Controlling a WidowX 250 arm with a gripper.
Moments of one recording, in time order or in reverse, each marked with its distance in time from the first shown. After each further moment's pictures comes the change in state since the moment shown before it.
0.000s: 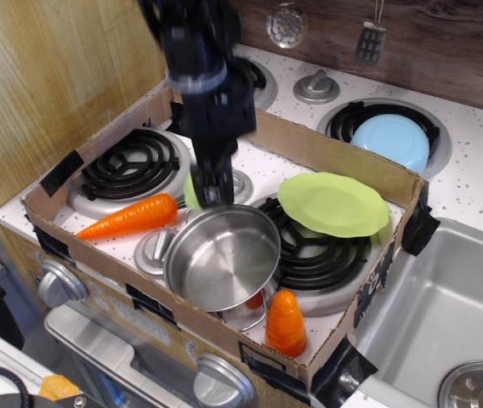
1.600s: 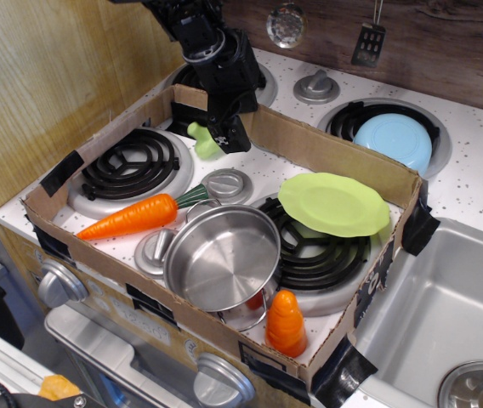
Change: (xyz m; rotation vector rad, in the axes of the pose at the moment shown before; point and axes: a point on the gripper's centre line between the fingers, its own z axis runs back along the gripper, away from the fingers) arm 0.030 0.109 -0.048 0.150 -0.193 -0.260
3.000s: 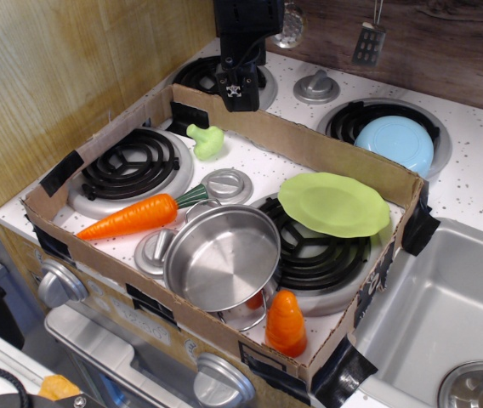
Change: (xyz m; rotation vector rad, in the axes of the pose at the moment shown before) arm 0.032 -0.018 0.080 0.010 0.144 0.040
